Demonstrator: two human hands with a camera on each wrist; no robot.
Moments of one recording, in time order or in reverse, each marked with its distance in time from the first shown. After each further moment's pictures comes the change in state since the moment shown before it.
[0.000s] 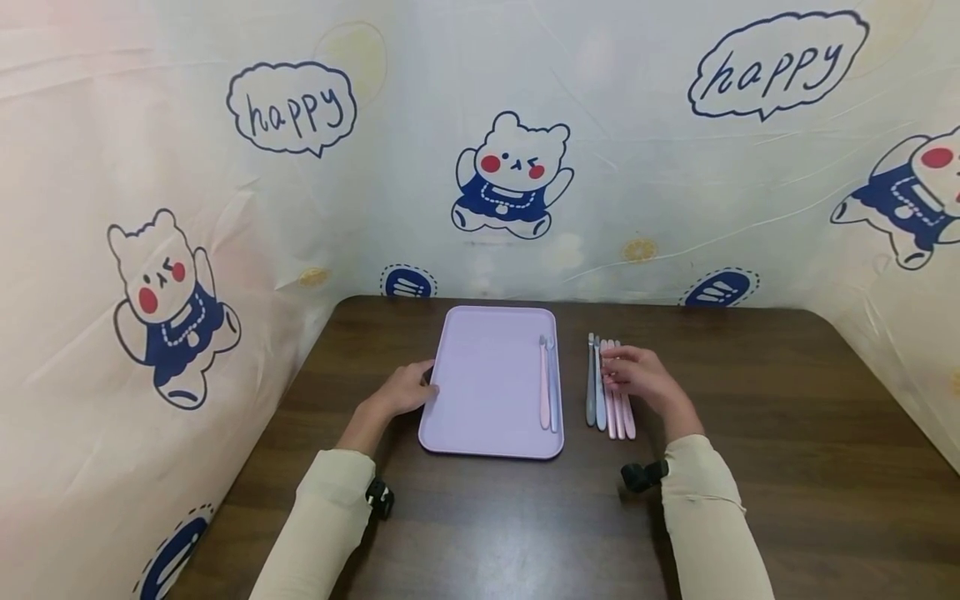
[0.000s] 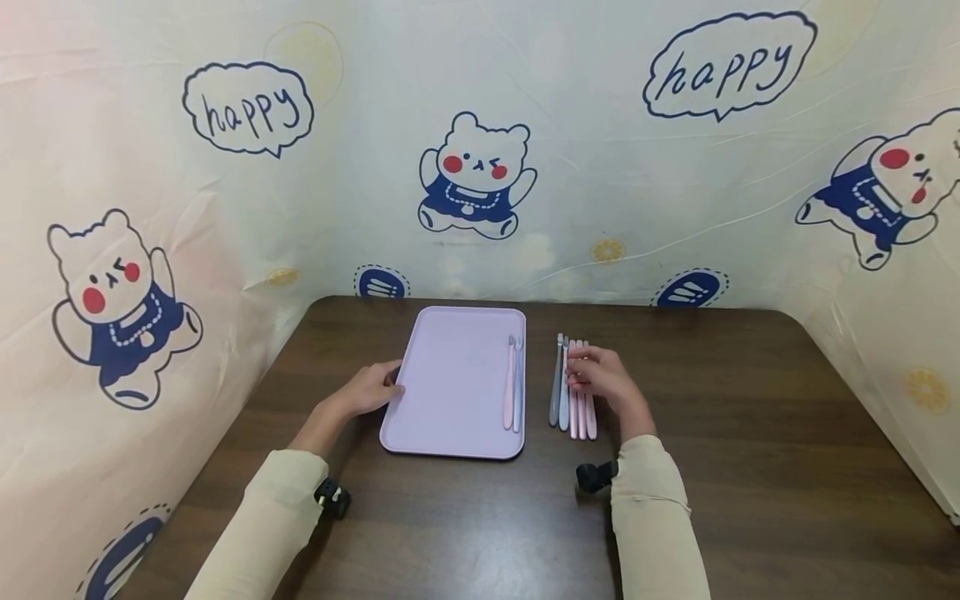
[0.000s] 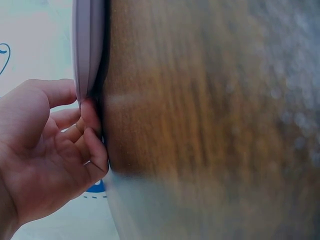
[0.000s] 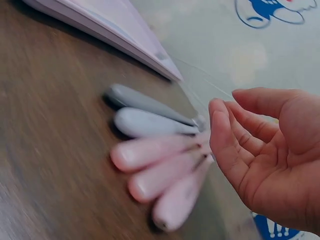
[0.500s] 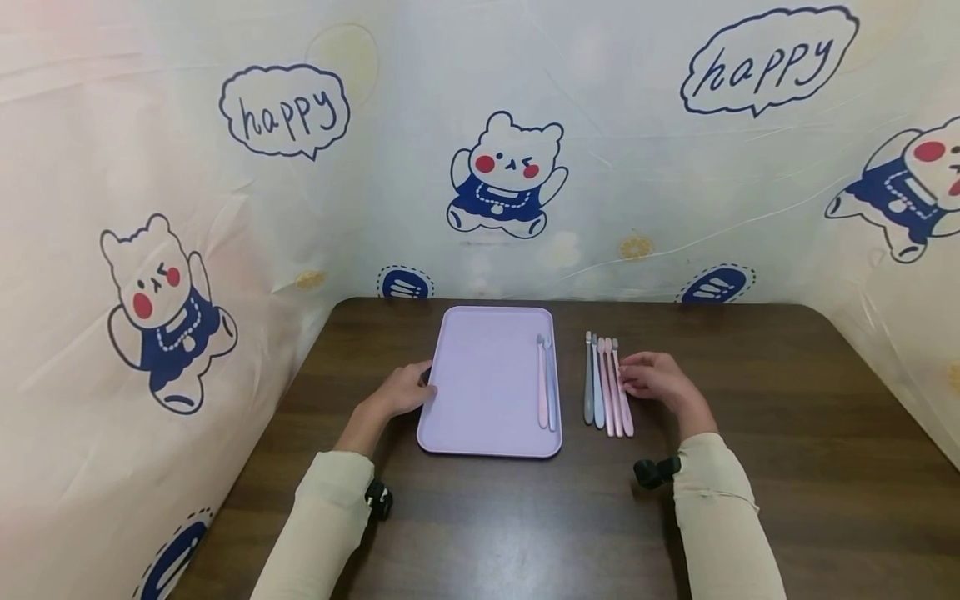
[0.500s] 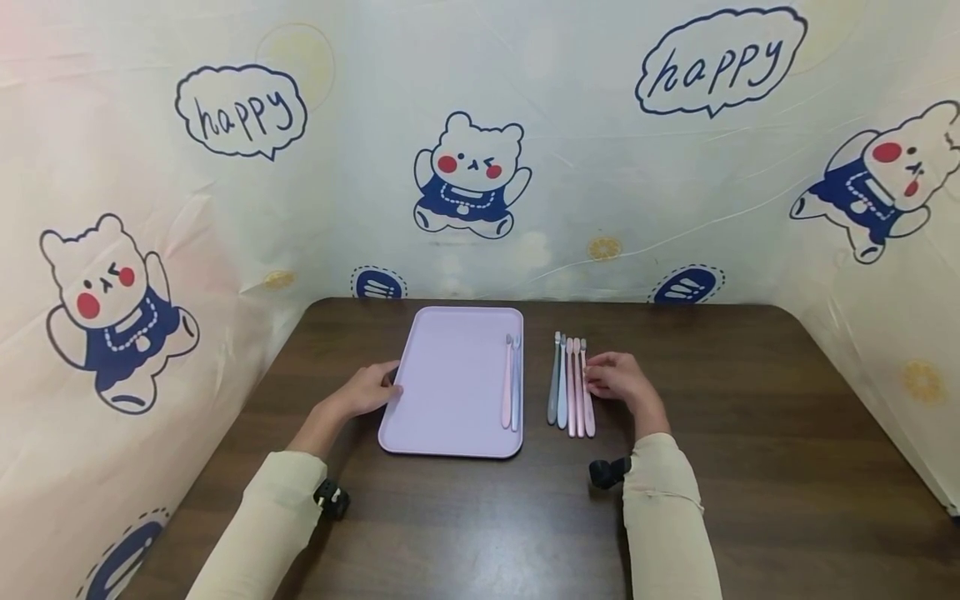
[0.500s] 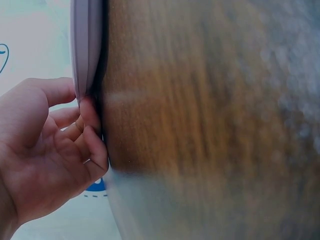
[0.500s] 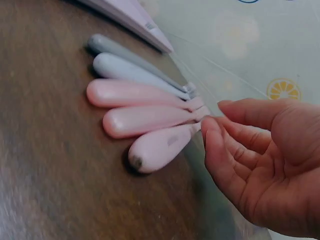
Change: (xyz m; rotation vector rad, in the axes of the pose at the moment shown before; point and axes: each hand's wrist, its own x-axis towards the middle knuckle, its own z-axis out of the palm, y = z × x) left_hand 0.000 0.001 0.002 0.004 -0.006 0.007; right_hand -0.011 0.006 -0.025 -0.045 0.020 0.093
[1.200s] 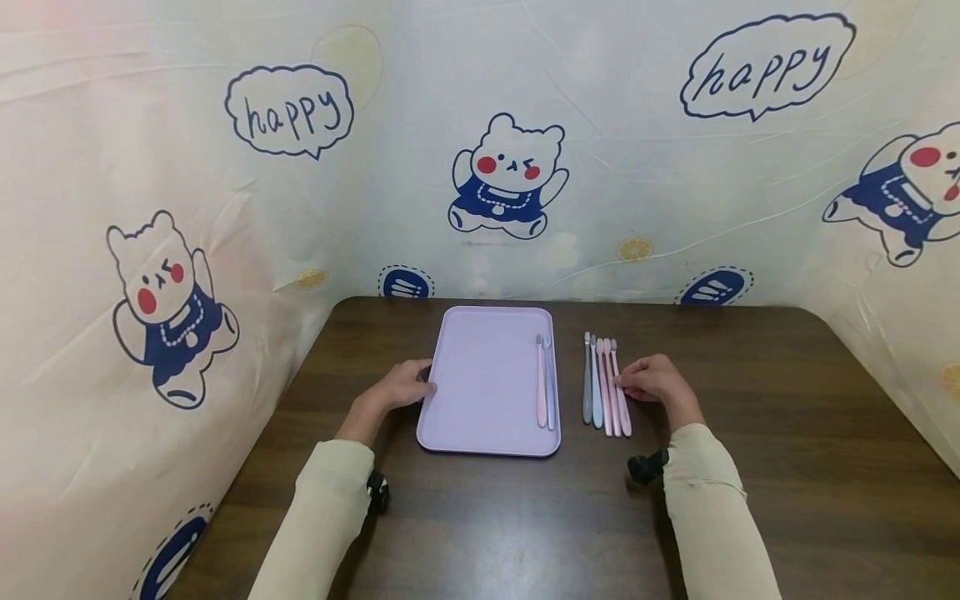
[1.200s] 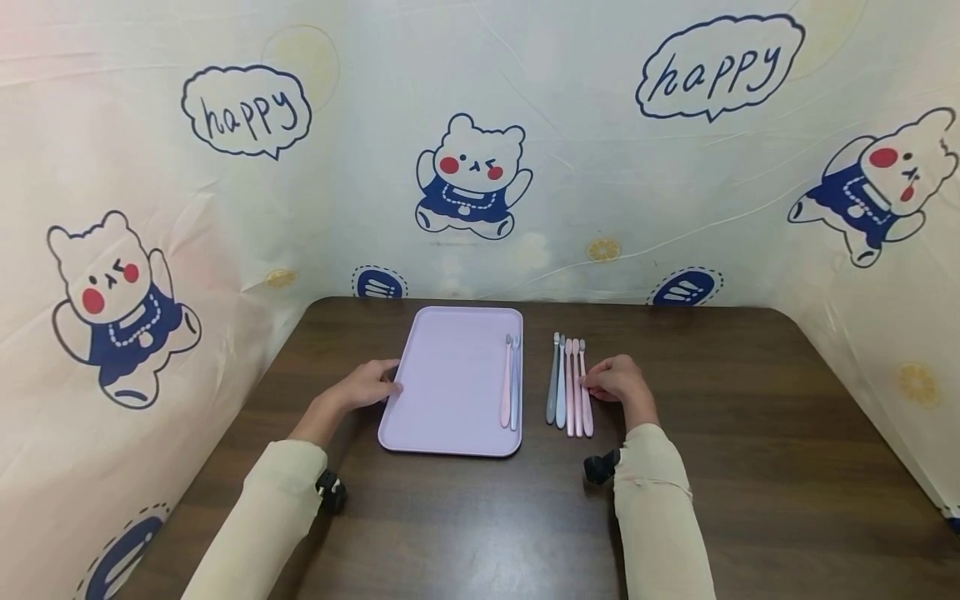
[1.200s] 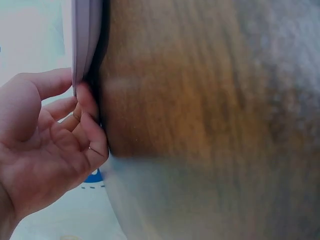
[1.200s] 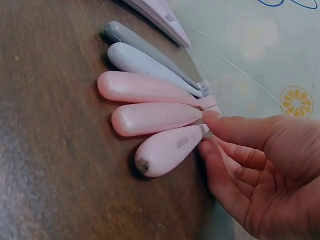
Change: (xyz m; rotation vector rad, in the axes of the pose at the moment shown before) left_hand 0.001 0.001 -0.008 -0.066 -0.055 -0.022; right_hand 0.005 -0.002 0.005 -0.202 0.097 0.097
